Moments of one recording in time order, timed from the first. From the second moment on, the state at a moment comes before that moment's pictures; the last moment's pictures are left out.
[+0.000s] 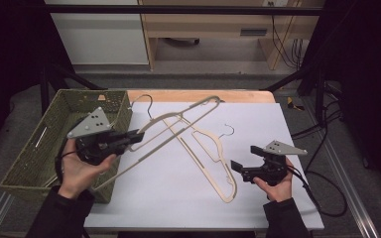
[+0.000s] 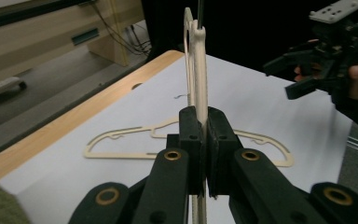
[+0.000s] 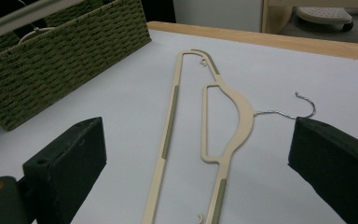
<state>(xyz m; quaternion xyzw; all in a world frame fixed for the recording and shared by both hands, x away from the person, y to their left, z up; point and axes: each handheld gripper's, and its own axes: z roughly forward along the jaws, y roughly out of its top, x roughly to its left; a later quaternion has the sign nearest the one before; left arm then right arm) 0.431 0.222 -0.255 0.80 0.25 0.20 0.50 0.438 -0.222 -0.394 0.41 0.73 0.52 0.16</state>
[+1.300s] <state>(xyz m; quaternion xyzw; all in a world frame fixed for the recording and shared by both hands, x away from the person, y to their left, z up) 0.483 0.380 -0.263 0.77 0.35 0.30 0.44 0.438 -0.221 -0.396 0.40 0.73 0.52 0.16</state>
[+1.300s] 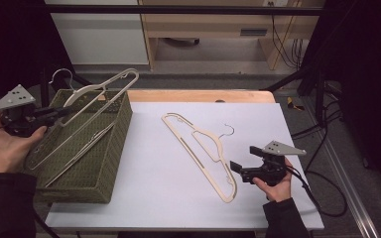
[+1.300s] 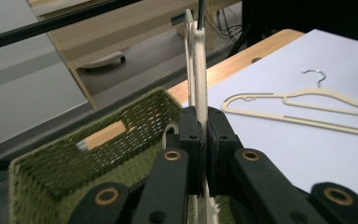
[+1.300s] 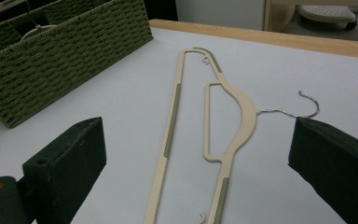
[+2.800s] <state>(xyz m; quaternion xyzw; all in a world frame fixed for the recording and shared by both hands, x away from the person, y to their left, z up) 0.483 0.424 -0.357 0.81 0.38 0.27 0.36 0.439 -0.218 -0.398 0.41 0.74 0.52 0.16</state>
